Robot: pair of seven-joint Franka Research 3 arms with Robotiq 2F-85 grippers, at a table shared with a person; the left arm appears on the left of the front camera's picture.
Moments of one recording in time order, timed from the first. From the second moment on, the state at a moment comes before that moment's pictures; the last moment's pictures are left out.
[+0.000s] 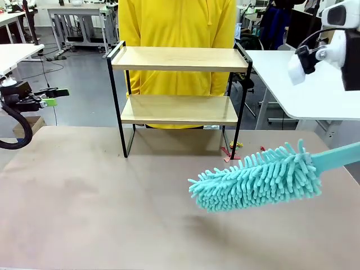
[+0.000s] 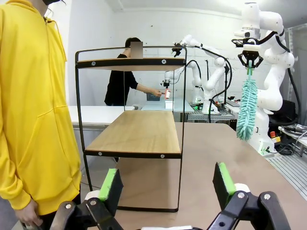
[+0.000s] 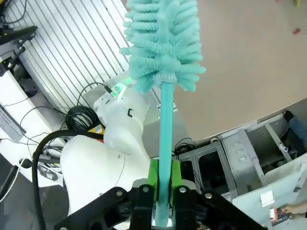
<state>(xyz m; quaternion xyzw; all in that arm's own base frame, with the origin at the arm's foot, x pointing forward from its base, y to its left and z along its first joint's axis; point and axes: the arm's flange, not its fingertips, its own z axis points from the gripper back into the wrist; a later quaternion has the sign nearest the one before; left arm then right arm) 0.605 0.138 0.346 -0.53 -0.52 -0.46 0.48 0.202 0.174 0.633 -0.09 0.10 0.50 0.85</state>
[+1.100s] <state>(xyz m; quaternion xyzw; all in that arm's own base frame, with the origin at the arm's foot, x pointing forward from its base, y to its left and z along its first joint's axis) 0.605 0.138 0.346 -0.53 -0.52 -0.46 0.48 0.194 0.184 0.630 -0.10 0.11 0.50 0.85</state>
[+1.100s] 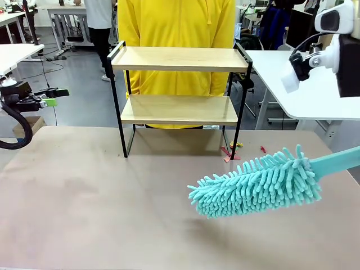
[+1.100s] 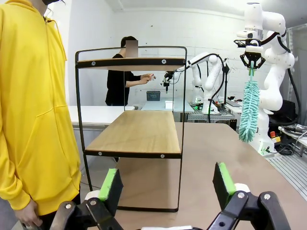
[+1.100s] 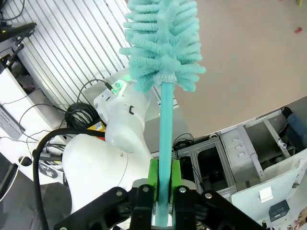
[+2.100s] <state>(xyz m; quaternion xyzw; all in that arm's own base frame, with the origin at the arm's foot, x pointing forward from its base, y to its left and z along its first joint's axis) 0.420 0.074 0.366 -0.46 -0.52 -0.42 0.58 0.306 0.087 0.569 -0.01 -0.20 0.61 0.76</state>
